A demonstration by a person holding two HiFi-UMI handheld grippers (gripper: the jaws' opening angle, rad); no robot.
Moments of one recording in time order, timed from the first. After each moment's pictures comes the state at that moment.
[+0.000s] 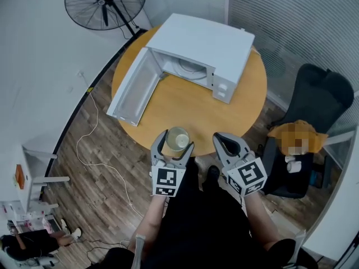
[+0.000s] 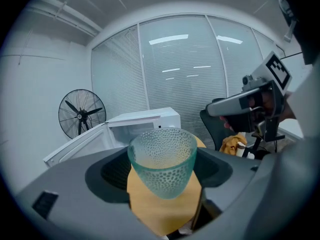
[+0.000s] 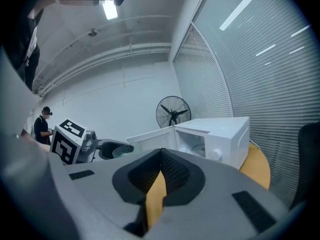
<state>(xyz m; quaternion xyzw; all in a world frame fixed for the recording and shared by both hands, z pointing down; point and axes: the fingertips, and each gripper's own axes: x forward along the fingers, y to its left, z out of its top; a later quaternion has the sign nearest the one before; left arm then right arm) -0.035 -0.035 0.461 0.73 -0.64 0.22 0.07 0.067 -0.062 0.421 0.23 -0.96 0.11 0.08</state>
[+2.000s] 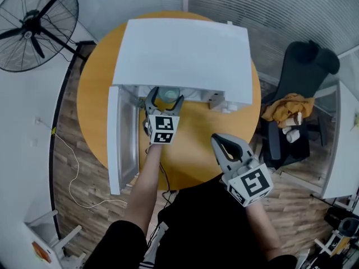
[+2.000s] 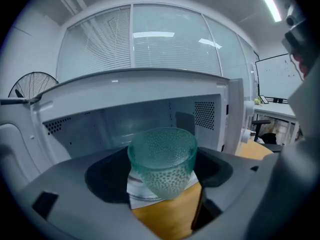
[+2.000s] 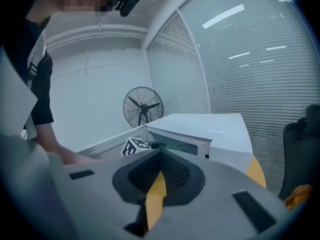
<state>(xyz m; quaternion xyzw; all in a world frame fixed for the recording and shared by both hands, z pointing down) -0.156 -0.360 0.580 0.83 -0.50 0.23 0.03 -0.050 -0.188 0.434 0.40 -0.89 0.16 0.13</state>
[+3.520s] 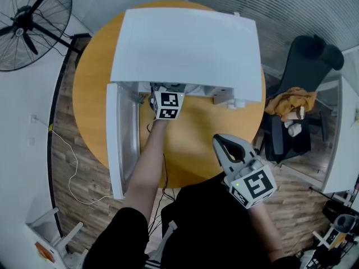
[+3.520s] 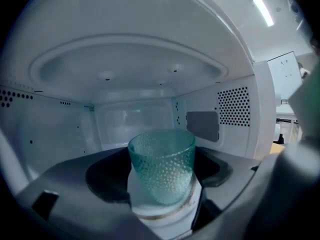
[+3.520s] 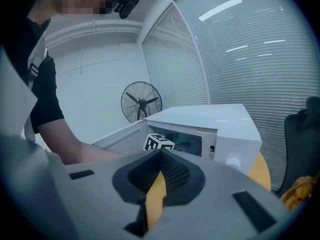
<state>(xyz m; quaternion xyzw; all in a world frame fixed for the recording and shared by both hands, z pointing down) -0.141 -0.438 0.605 0.85 -0.50 0.17 0.00 -0.065 -0.191 0.455 0.40 -0.88 0.19 0.15</state>
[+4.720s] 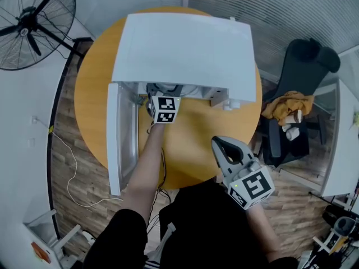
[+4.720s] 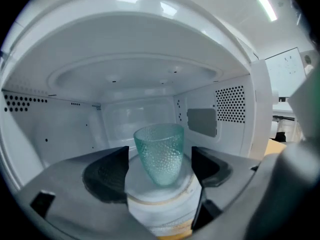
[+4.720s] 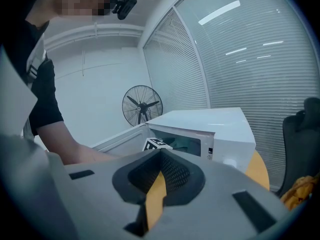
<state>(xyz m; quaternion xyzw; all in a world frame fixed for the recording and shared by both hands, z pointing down) -0.152 -0.426 0.608 0.83 -0.52 0.19 0.00 -0.057 -0.180 0.445 0.40 -0.89 0.18 0.13</state>
